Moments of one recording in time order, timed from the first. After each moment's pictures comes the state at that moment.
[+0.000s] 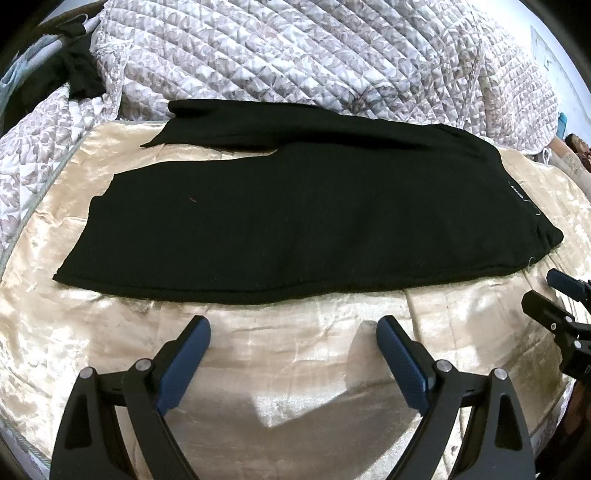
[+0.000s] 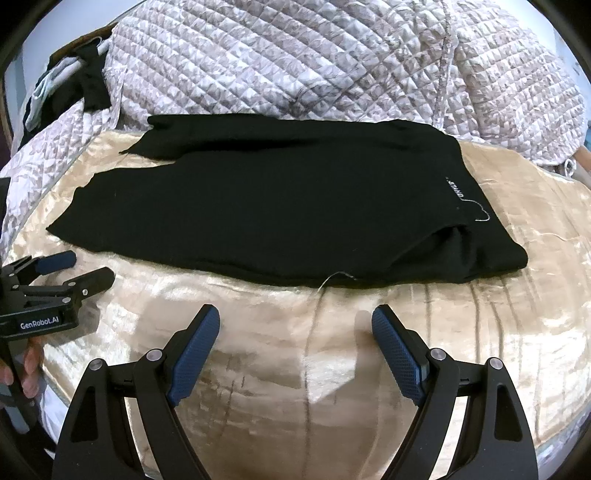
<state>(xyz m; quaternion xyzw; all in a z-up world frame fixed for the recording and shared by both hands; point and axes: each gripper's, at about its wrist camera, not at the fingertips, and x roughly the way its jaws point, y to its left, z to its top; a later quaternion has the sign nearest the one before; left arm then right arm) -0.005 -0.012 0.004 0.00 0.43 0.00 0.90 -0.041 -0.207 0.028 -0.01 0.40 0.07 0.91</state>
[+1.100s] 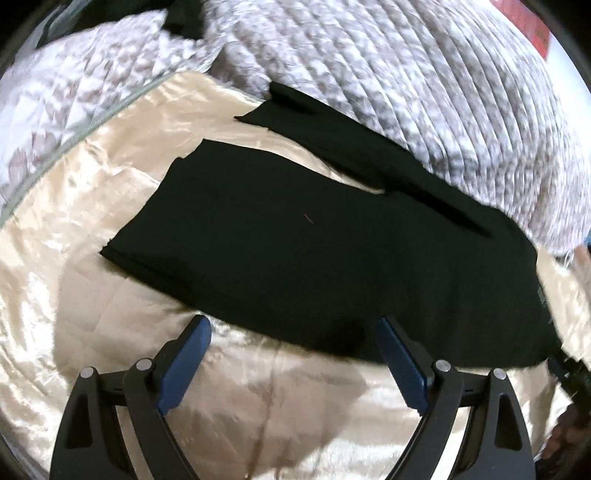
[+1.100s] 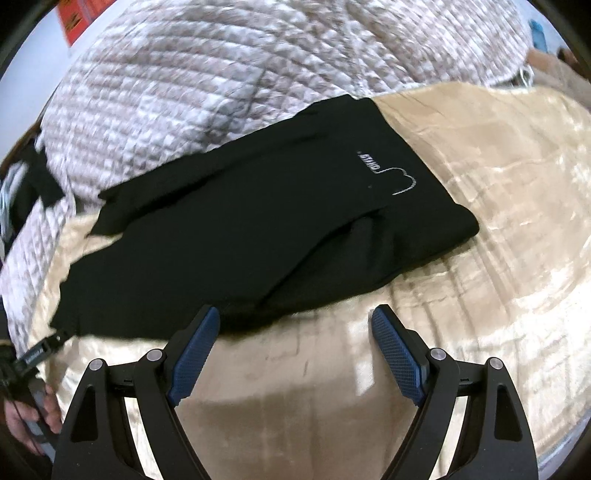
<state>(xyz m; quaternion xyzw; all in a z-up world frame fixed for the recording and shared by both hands) 0.012 0.087 0.002 -0.17 0.42 0.07 0.89 -0.007 -0.306 0.026 0.17 0.41 0.02 0.90</state>
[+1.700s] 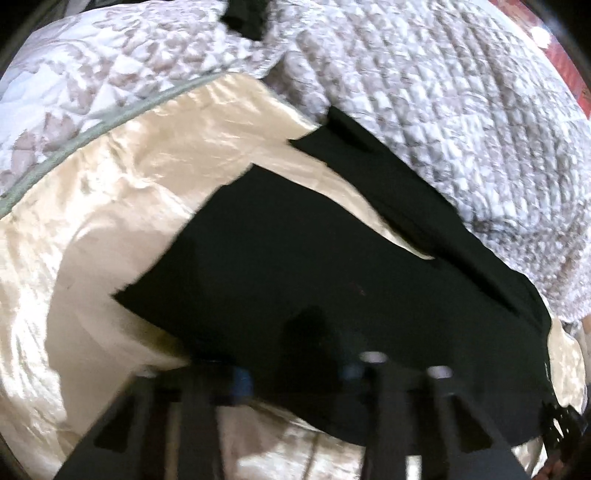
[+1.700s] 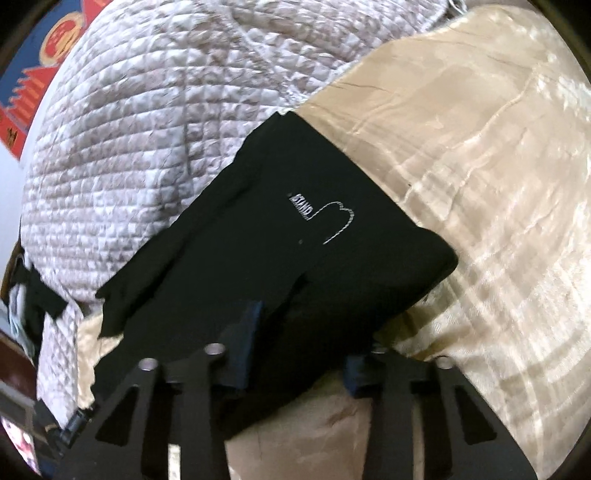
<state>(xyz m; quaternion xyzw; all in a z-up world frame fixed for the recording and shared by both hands) 0.045 0.125 -0.003 -0.23 0.38 0.14 0.88 0.033 -0.366 0.011 0.33 0.38 -0.02 0.86</state>
